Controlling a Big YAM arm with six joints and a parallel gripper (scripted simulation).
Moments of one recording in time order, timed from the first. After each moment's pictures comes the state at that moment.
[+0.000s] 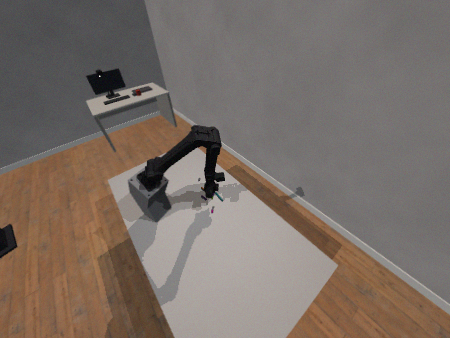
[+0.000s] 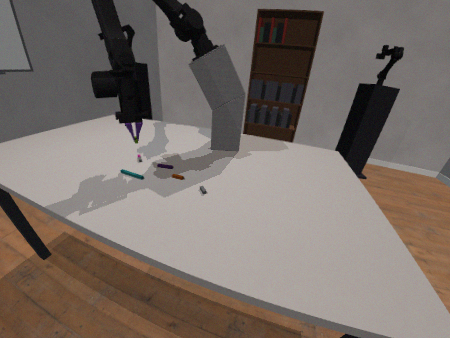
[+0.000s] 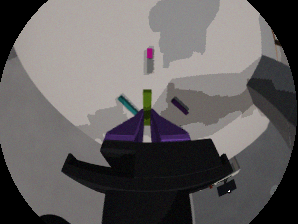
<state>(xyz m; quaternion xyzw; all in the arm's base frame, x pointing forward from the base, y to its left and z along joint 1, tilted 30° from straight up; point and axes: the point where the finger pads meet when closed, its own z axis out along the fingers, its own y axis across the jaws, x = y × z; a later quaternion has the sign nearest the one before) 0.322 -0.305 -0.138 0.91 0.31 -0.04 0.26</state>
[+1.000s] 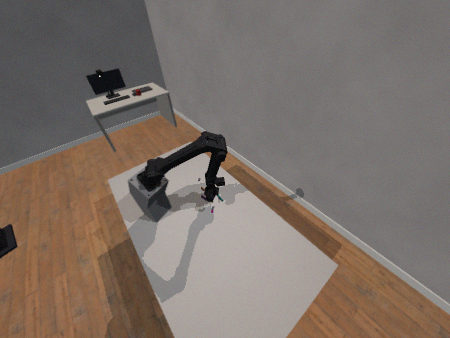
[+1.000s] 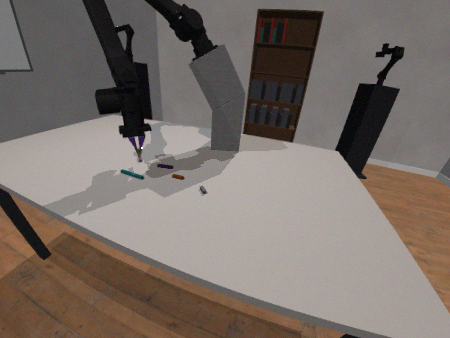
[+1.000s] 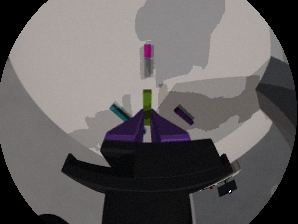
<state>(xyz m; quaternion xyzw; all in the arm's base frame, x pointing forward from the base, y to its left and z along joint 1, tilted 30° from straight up) 0.327 -0.324 -0.181 0.92 0.31 -0.04 0.26</state>
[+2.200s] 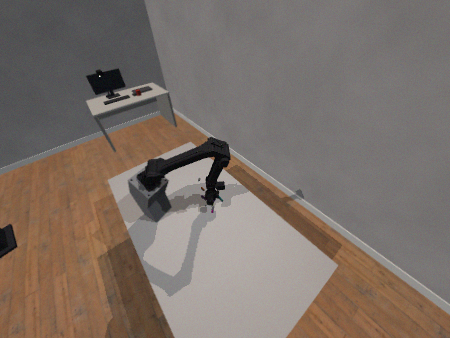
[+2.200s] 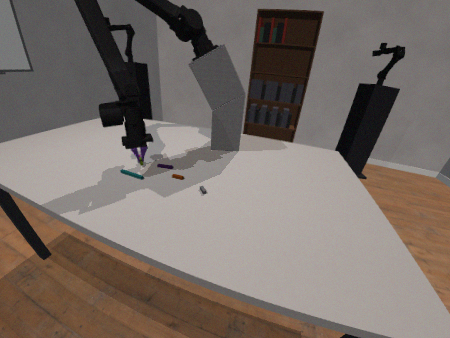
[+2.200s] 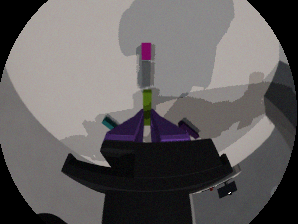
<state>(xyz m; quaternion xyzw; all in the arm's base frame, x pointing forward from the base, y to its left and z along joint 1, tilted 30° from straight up) 0.328 -0.343 -0.216 0.92 0.31 -0.05 0.26</state>
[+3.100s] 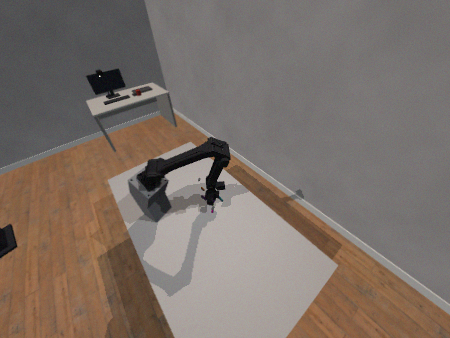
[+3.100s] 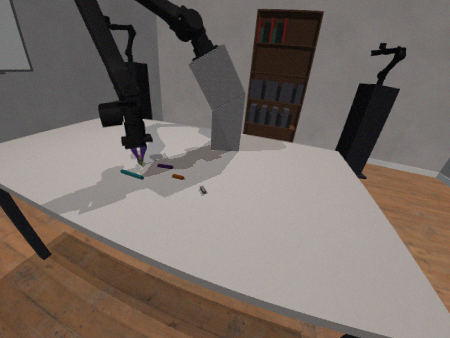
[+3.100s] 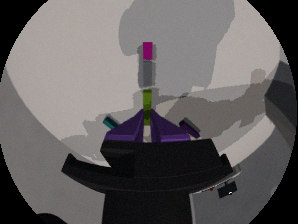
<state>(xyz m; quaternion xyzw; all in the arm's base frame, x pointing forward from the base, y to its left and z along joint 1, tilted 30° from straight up) 0.329 -0.344 -0.216 0.92 0.31 -0.05 0.26</state>
